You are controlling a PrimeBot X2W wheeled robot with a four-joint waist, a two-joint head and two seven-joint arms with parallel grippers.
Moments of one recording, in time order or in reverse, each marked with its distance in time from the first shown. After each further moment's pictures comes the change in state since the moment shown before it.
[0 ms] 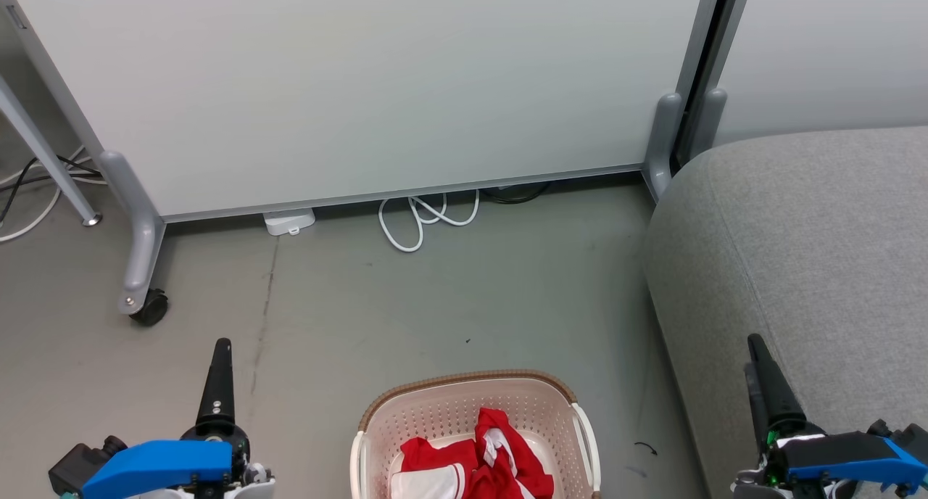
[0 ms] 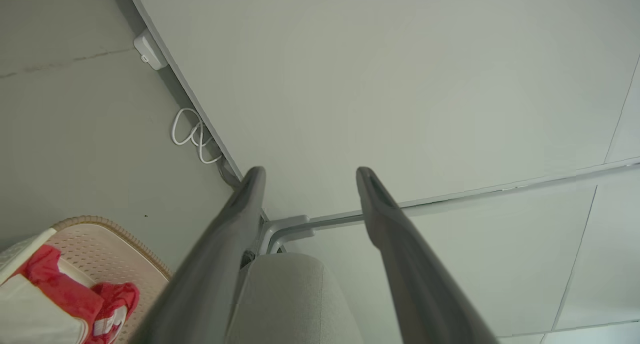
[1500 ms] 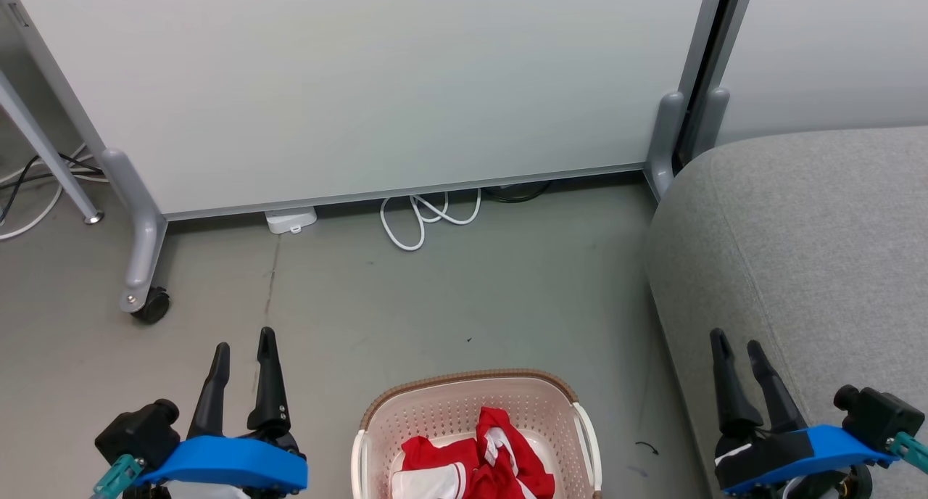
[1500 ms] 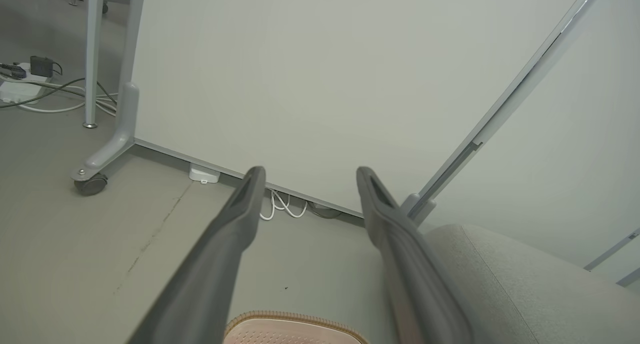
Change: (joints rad) left arm 0.013 0.010 -0.092 -0.038 0.803 0.026 -0.147; right arm -0.001 -0.002 0.043 -0.024 -0.780 0.001 -0.147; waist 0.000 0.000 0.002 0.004
